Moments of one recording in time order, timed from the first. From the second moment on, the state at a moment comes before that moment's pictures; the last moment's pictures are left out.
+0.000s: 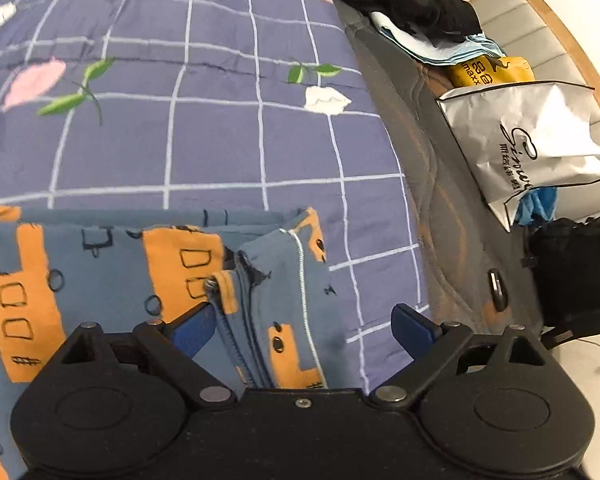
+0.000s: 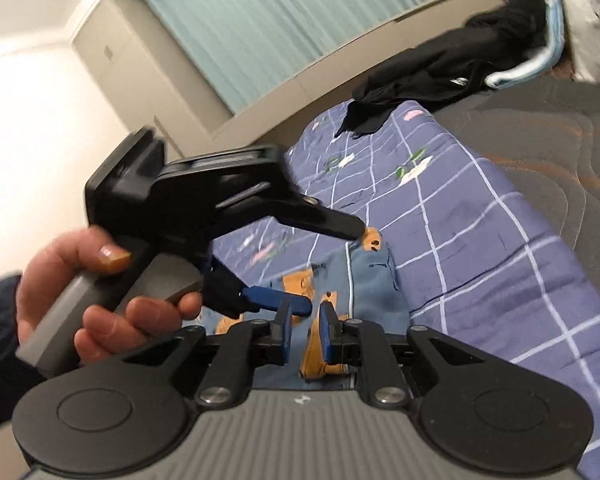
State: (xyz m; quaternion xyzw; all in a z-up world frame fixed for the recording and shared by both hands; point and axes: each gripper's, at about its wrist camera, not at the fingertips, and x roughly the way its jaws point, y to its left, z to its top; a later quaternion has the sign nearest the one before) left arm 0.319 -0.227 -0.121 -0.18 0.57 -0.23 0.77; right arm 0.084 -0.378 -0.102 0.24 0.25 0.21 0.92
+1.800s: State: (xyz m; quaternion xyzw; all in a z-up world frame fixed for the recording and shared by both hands) left arm 0.302 -0.183 -0.108 -0.20 0.54 -0.22 0.79; right arm 0.076 -0.296 -0.074 -0.01 0.26 0.21 0.94
